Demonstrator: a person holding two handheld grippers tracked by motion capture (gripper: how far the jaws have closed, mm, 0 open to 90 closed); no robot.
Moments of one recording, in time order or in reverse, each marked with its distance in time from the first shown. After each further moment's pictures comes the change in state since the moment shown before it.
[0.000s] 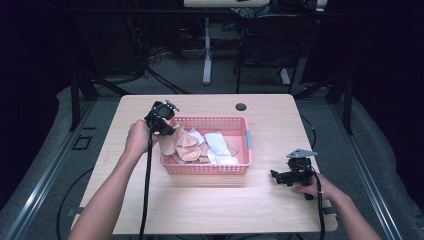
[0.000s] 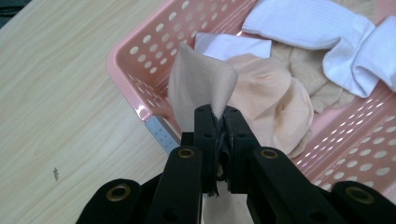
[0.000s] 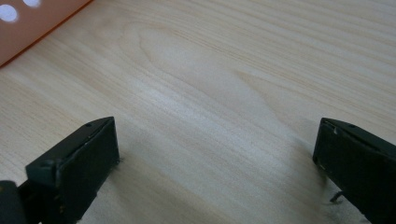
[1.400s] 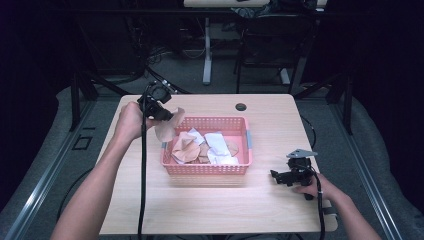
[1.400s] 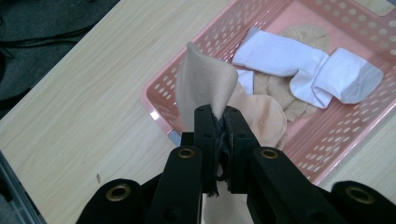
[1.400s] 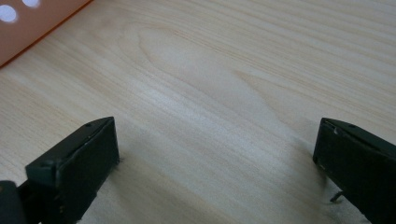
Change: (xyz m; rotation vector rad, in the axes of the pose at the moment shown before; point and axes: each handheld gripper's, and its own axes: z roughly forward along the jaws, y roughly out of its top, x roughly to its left) left arm 0.002 0.026 -0.072 -0.050 0.008 0.056; right arm 0.000 0.000 0.000 -0.002 -0.002 0.001
